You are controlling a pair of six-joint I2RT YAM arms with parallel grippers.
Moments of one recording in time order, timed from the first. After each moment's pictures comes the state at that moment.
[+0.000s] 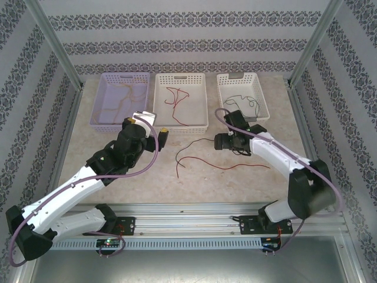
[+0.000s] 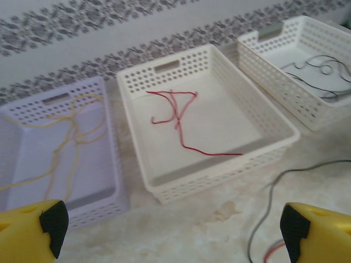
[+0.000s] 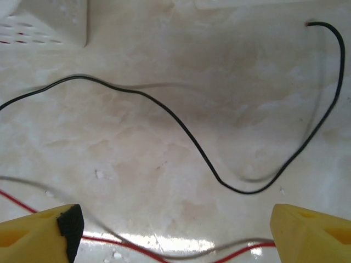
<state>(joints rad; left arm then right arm) -0.73 0.99 0.95 -0.40 -0.51 -0.08 0.41 1.47 1.00 -0.66 0.08 0.39</state>
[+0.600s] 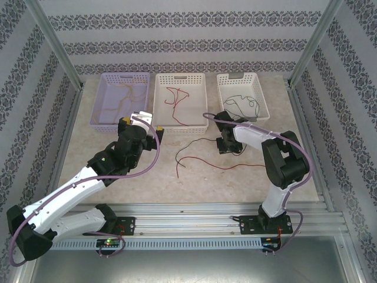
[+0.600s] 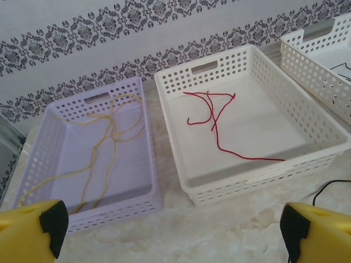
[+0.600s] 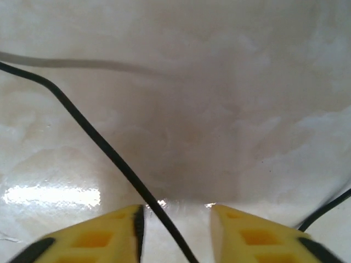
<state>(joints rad) -0.73 0.99 0.93 -0.38 -0.63 -0.06 0.40 1.80 1.12 -0.72 0.12 0.32</state>
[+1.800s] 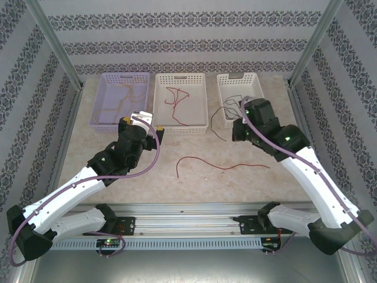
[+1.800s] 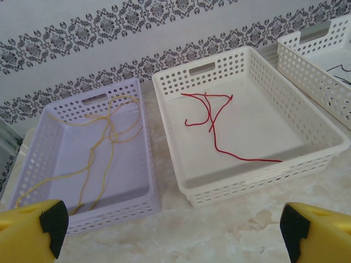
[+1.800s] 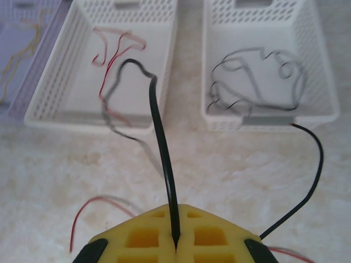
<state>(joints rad) -0.73 0.99 0.93 -0.38 -0.62 -0.06 0.47 1.13 1.45 -1.04 0.19 0.36</state>
